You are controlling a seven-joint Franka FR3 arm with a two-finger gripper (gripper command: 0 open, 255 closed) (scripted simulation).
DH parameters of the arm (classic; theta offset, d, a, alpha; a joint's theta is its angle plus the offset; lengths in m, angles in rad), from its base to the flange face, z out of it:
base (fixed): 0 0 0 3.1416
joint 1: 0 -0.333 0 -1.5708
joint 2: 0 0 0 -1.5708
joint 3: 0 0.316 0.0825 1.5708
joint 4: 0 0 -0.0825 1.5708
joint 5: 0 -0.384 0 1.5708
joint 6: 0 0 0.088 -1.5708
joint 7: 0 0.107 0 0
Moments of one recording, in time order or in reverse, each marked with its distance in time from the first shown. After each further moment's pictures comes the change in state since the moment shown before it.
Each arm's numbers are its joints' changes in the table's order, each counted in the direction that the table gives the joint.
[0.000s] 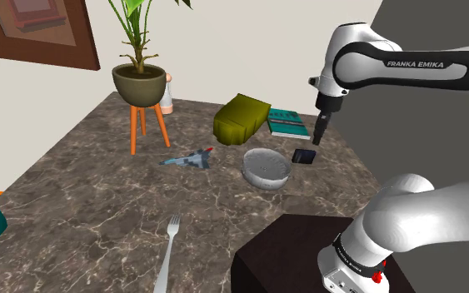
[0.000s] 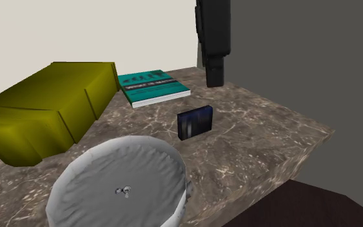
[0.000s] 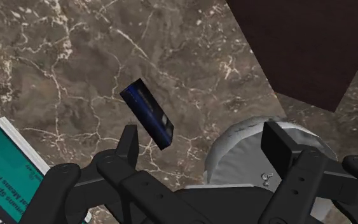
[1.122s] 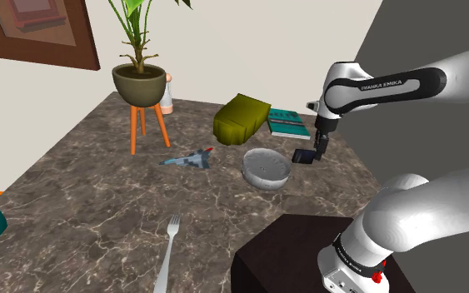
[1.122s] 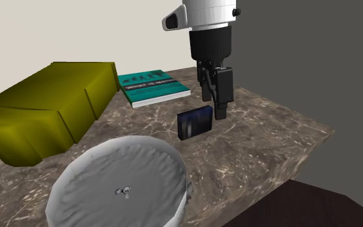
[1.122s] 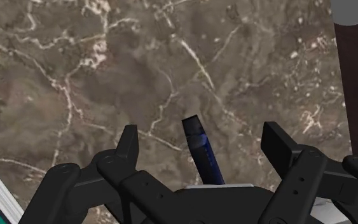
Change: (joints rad) arm 0.003 -0.195 -0.268 -0.094 0.104 -0.287 -0.345
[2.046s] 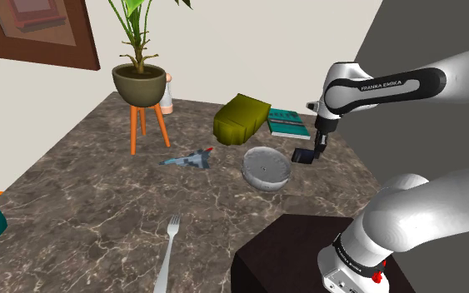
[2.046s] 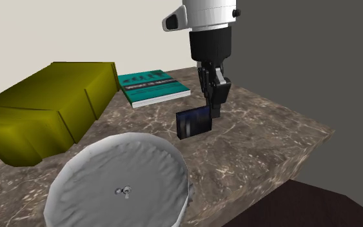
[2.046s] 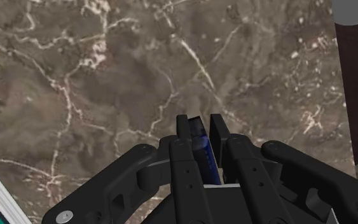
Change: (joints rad) arm 0.000 -0.001 -0.001 -0.002 0.001 -0.003 0.000
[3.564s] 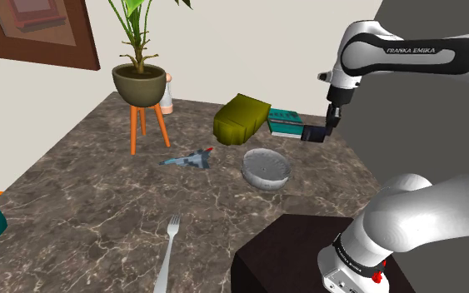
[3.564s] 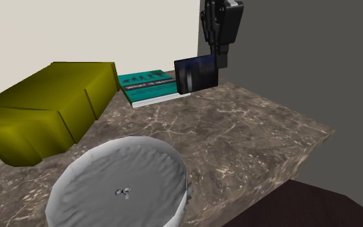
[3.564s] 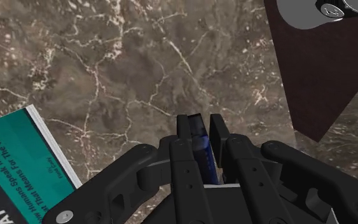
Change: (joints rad) arm -0.009 0.095 0.077 0.219 -0.048 0.313 -0.008
